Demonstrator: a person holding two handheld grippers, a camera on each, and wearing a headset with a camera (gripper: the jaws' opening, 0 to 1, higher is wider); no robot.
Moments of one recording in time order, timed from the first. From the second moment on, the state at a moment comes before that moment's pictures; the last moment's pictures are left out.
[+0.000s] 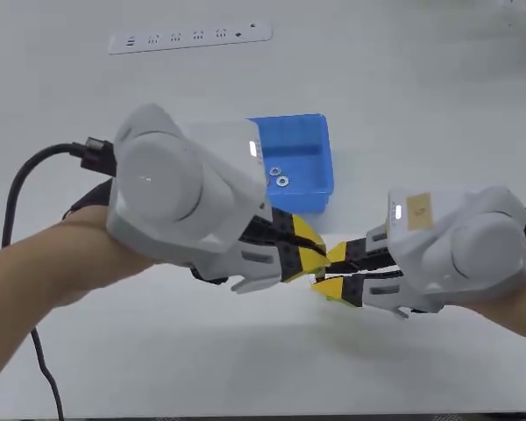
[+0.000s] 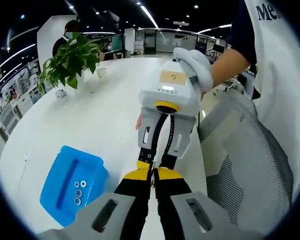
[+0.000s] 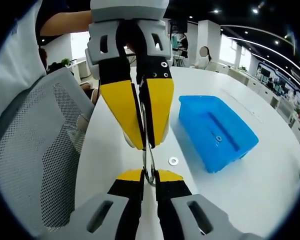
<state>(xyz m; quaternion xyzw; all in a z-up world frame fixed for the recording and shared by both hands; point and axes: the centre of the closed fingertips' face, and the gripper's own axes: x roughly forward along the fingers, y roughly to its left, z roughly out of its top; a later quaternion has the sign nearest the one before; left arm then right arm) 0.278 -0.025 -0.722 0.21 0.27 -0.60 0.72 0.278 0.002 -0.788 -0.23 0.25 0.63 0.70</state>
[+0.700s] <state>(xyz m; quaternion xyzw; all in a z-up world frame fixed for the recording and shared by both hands) 0.291 0.012 -0.663 0.23 0.23 -0.58 0.75 0.295 0.042 -0.729 -0.23 0.20 0.63 0.71</state>
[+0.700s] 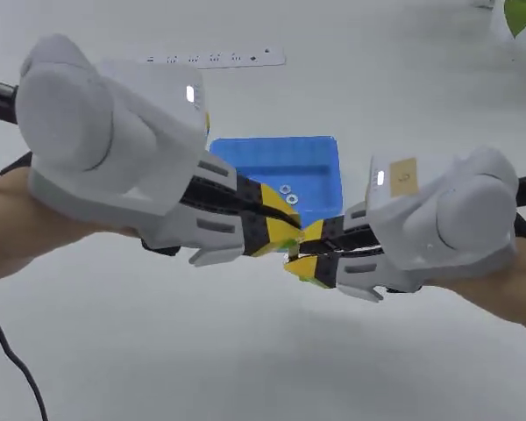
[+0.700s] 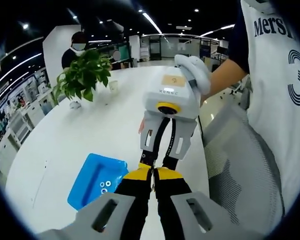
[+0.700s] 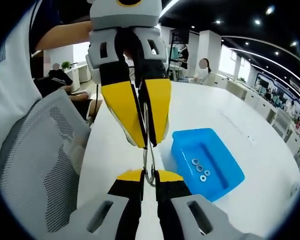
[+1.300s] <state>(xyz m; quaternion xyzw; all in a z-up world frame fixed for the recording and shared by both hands) 0.342 0.029 -0.627 0.26 0.19 -0.57 0.76 0.352 0.060 -0.691 -0.26 0.15 0.63 0.72</state>
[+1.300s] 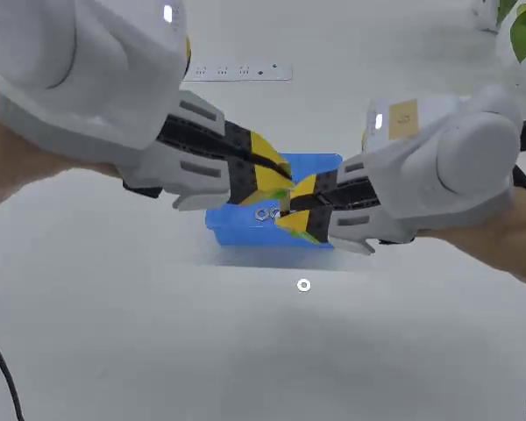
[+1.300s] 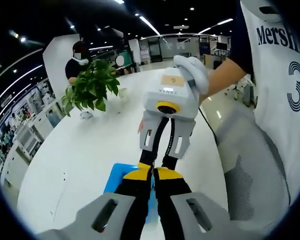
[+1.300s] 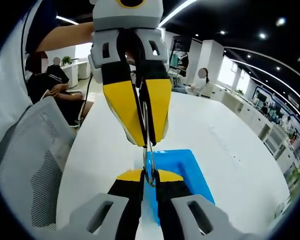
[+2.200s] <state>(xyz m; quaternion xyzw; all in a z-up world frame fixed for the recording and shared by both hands) 0.418 0.039 -0.708 0.21 0.25 -0.55 0.77 0.417 0.069 -0.771 -0.25 0.23 0.62 0.71</state>
